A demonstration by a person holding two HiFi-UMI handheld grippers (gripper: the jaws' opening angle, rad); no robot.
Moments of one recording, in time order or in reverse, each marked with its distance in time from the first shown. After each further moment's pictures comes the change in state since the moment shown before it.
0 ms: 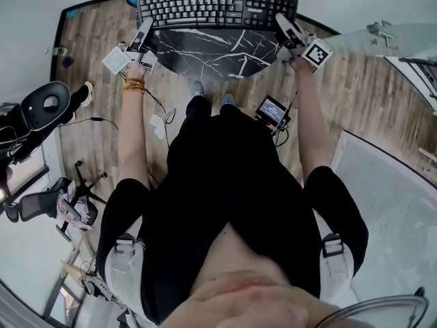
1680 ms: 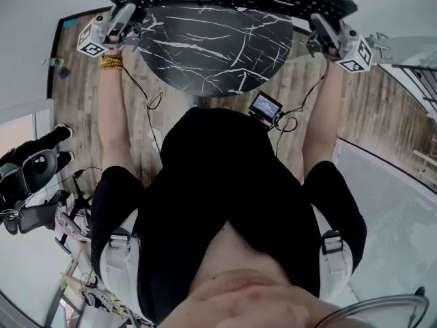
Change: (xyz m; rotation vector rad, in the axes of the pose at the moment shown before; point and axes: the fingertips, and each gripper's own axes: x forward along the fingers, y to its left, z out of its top) left arm 0.059 -0.118 0.107 0.423 0.100 -0.724; right arm 0.028 0.149 0.136 -0.589 -0.031 0.515
